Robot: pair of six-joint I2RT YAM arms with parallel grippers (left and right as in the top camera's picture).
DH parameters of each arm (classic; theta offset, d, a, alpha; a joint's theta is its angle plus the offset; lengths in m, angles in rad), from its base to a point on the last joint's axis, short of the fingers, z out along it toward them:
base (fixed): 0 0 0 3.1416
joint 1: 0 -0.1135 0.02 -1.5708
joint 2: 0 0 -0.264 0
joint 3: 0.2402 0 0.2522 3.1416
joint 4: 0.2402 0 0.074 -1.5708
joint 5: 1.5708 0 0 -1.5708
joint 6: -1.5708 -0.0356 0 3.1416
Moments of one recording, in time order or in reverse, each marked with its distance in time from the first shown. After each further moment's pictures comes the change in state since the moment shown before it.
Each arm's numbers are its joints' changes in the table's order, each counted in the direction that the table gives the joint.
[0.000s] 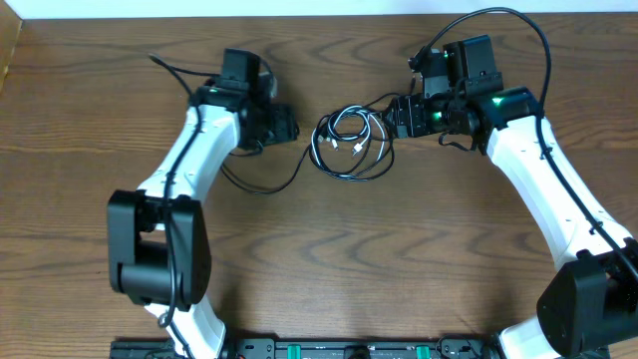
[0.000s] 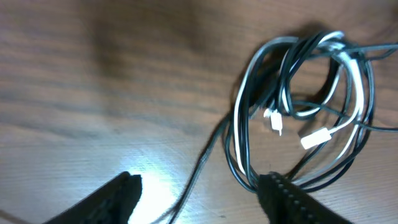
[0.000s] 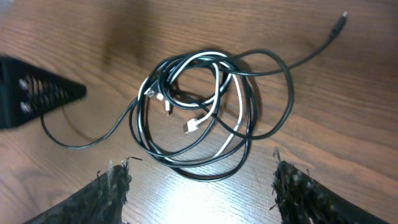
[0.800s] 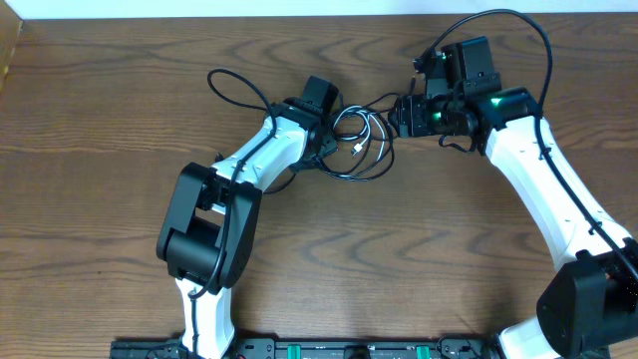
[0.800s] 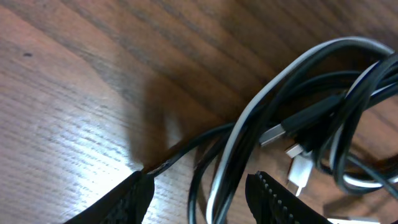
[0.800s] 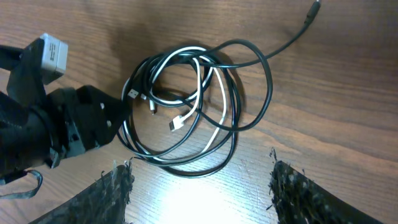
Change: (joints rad) left arm 0.249 -0.153 0.000 -0.085 -0.340 0.601; right arm -0.005 0.000 0.000 0.023 0.071 -0.053
